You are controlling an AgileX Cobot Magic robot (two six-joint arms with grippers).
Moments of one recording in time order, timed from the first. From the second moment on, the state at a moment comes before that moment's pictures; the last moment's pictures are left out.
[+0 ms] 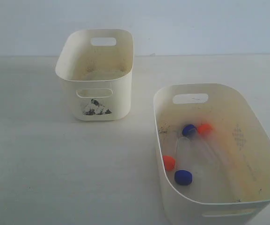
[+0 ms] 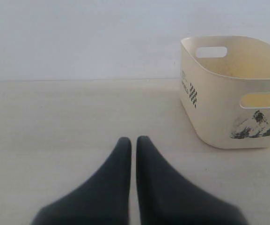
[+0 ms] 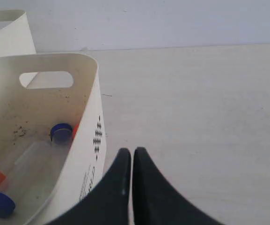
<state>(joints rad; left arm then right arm) -0.02 0.00 0.00 -0.05 0.23 0.04 -0.02 0.00 0.00 0.12 0.34 -0.02</state>
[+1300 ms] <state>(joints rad) -0.02 0.00 0.00 -0.05 0.23 0.04 -0.02 0.01 -0.23 0.13 -0.44 -0.14</state>
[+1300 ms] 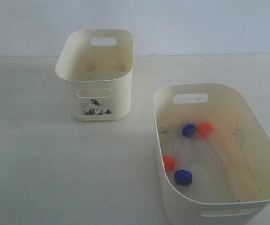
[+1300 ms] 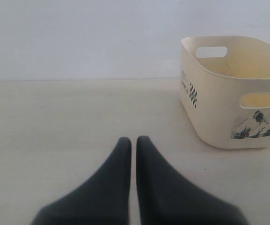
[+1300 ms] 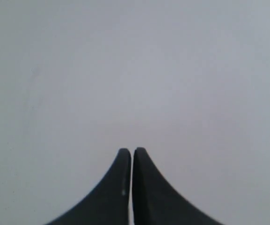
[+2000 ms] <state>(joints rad) -0.02 0.00 0.00 -0.05 0.23 0.04 -0.02 0.57 -0.79 0.13 0.79 -0.25</state>
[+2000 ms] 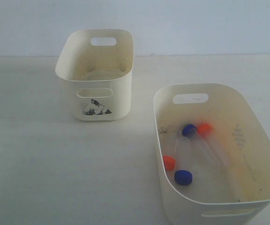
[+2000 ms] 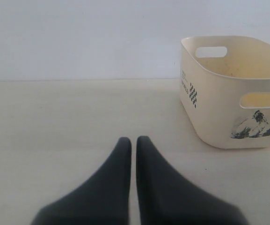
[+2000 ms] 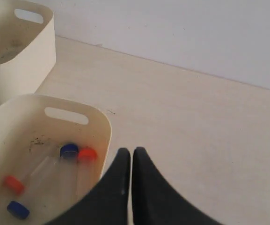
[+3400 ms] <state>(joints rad) -0.02 0.00 0.00 -0.05 0.23 0.04 0.41 1.54 -1.25 -0.02 1.22 0.03</state>
